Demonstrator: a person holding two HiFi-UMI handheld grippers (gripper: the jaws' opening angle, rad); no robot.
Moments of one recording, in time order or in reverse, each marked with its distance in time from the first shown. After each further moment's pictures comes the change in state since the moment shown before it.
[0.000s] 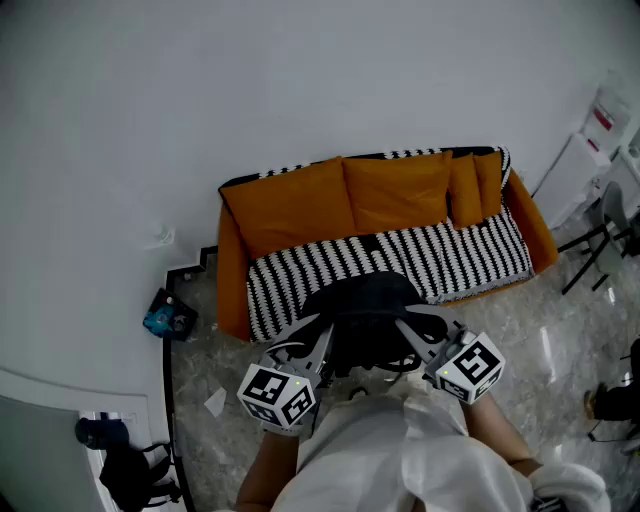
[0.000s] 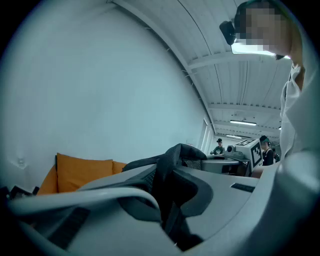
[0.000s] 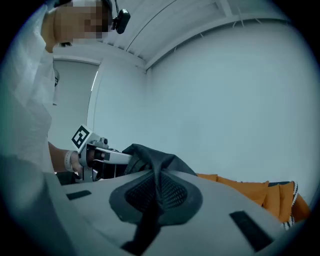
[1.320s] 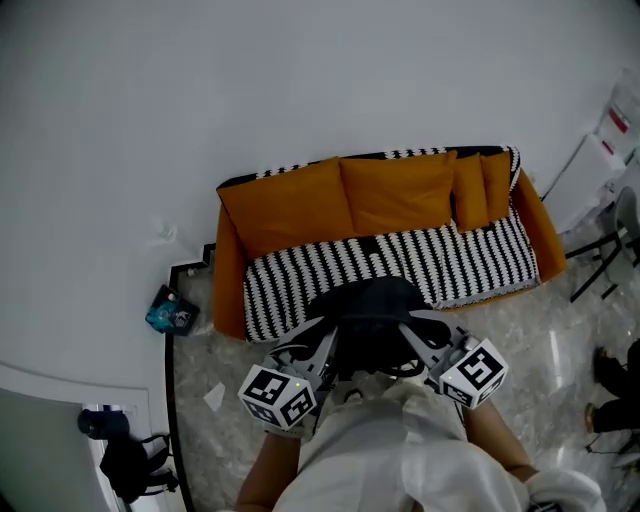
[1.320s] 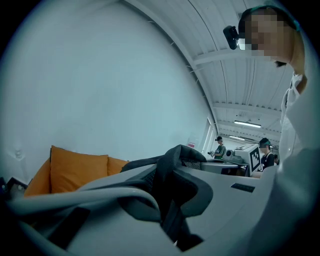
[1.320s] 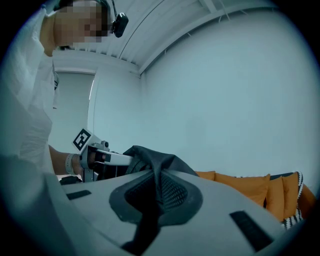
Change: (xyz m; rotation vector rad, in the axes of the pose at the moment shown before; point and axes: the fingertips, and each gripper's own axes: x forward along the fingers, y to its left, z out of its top) left arm 0.062 -0.025 -0.007 -0.051 0.037 0.020; right arm -0.025 -0.061 -0.018 0.080 -0.025 0.041
